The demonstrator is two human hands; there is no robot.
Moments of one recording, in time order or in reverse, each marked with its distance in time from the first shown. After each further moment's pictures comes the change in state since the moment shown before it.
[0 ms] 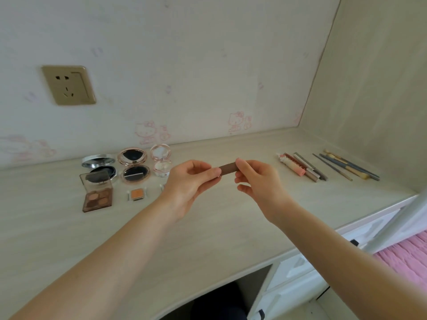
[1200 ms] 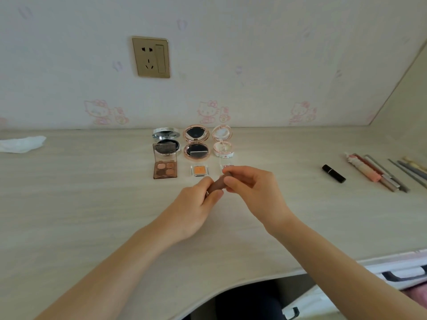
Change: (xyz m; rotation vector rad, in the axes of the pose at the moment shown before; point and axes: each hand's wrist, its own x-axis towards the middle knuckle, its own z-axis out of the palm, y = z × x) left_hand -0.073 -0.002 -0.125 1.082 -0.026 0.192; right_hand -0.041 0.025 0.121 -0.164 -0.323 -0.184
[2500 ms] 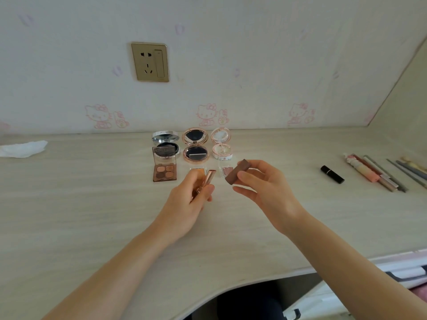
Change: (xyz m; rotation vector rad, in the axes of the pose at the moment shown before) left_hand -0.001 -0.009 0.000 -0.244 0.167 0.081; right_hand 0.001 -0.006 -0.023 0.245 -0.029 0.163
